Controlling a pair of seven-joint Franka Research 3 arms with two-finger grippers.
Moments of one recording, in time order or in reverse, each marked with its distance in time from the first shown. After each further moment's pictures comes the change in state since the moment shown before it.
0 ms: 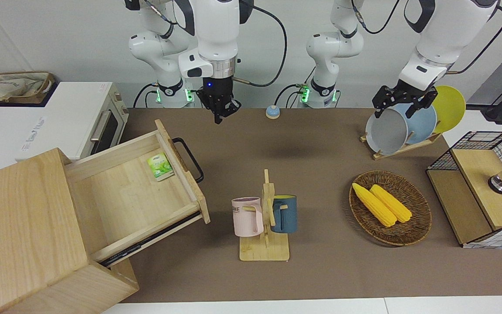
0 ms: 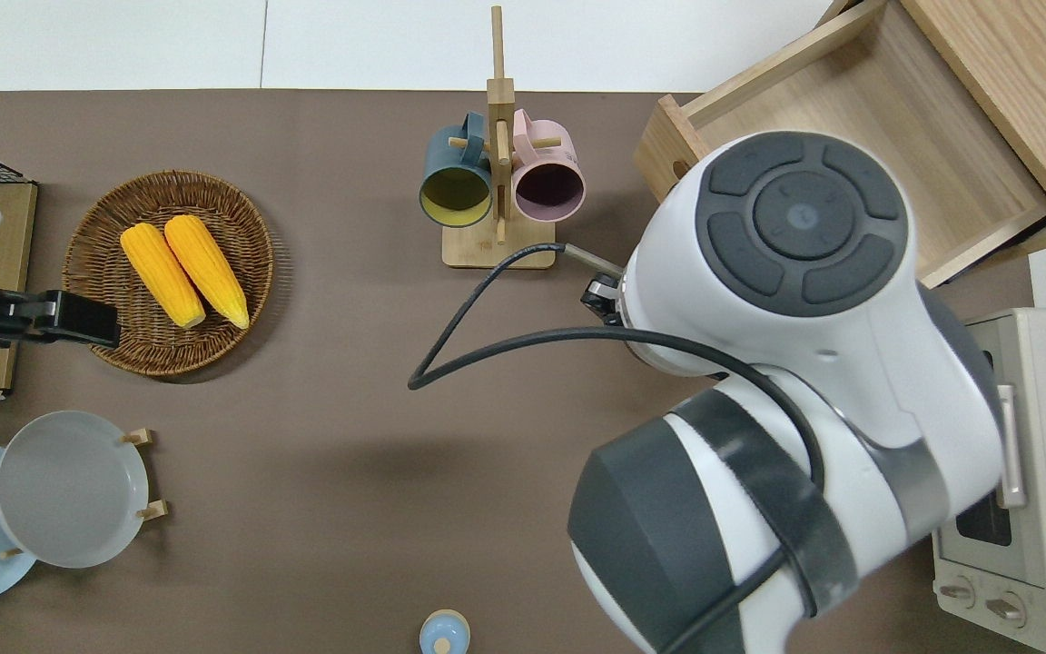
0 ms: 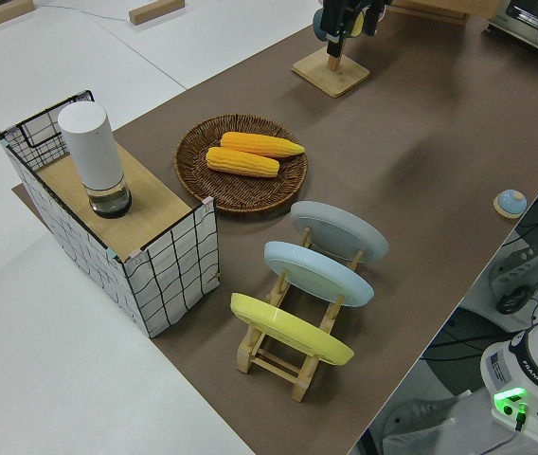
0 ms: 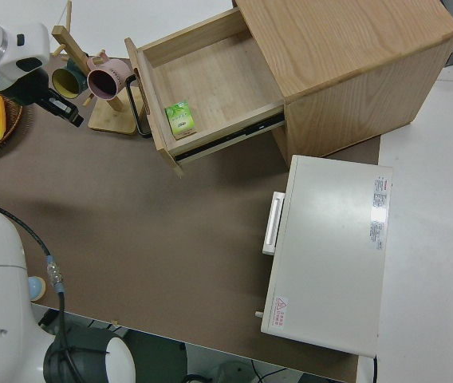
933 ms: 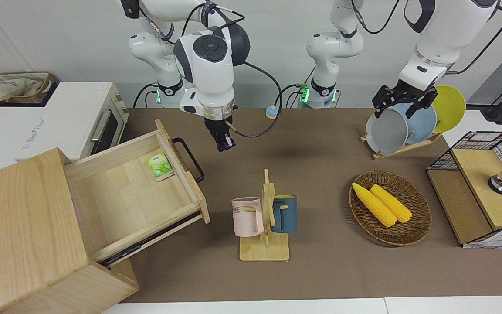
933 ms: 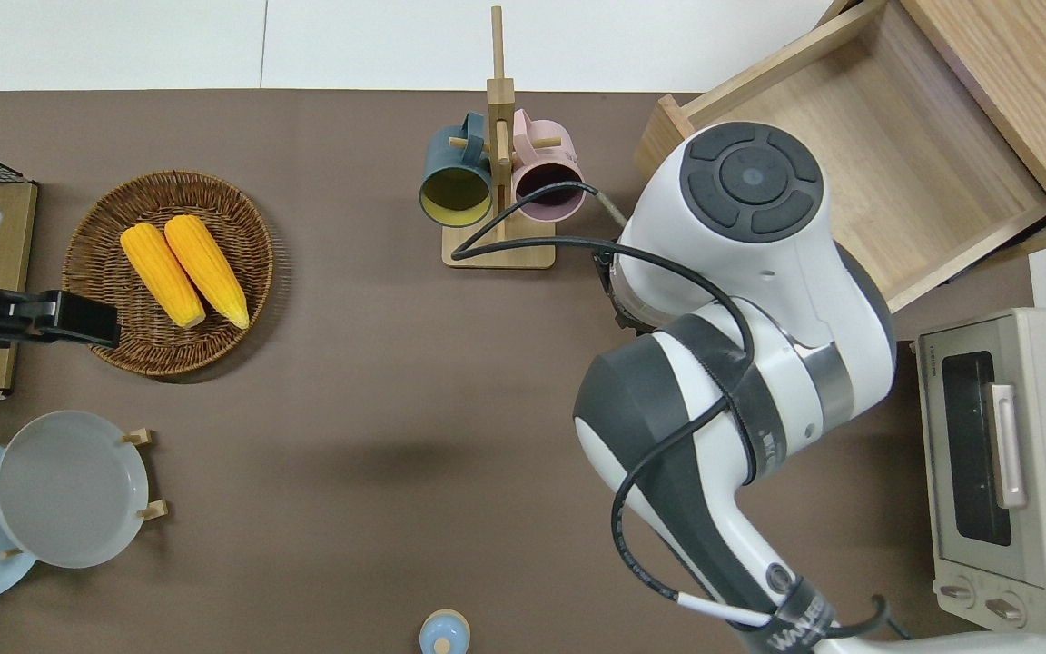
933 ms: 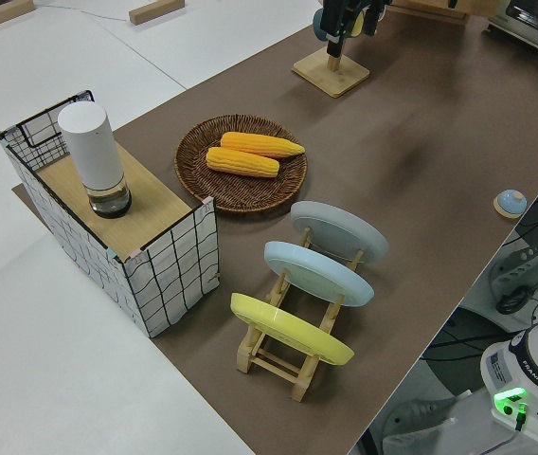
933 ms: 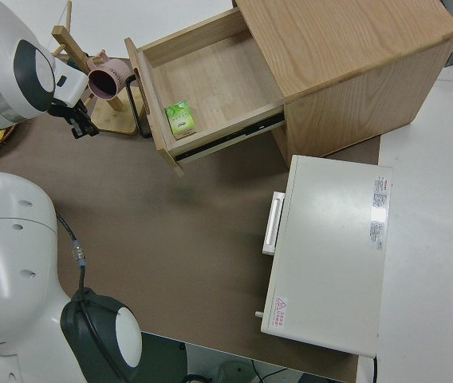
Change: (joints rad) left arm 0.000 0.000 0.000 0.000 0.000 0.000 0.000; right arm -0.040 0.079 -0.029 -0.104 0.052 0.164 0.380
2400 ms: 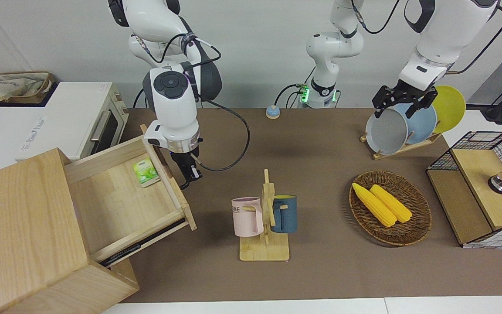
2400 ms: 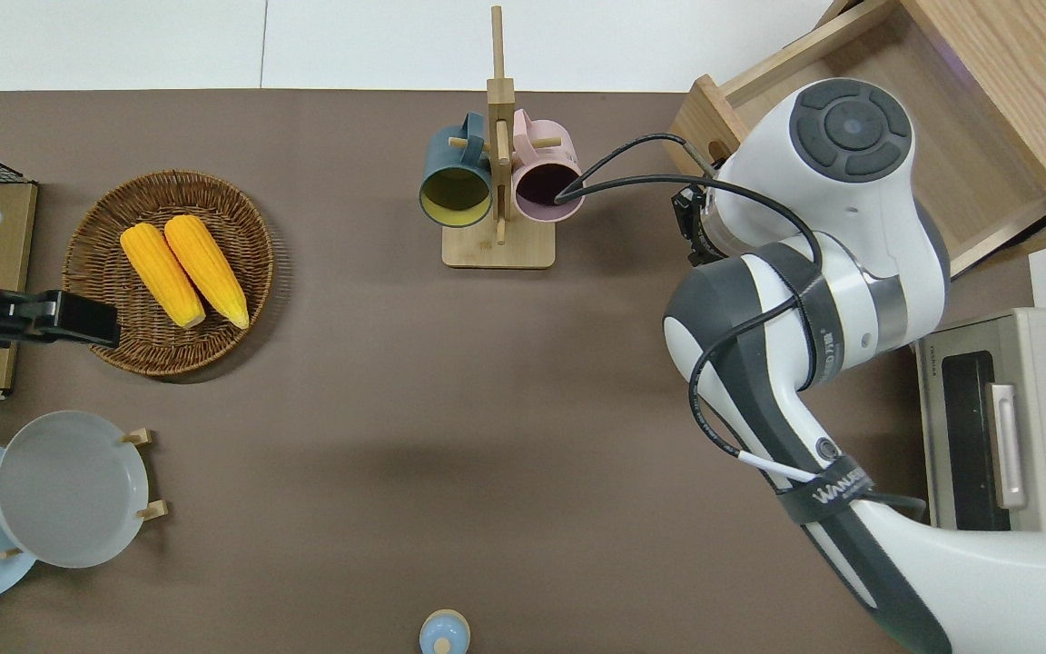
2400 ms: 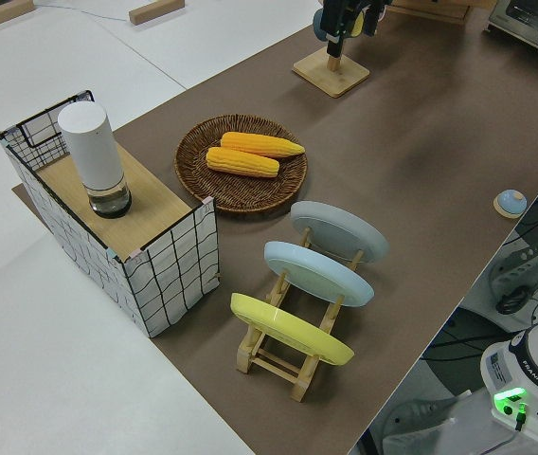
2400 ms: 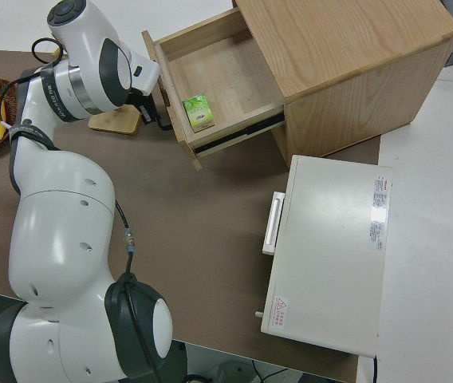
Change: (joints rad) left arm 0.000 0.000 0.000 0.000 0.000 0.000 0.000; right arm -0.140 0.080 -0.001 -0.013 -0.086 0.165 -0.160
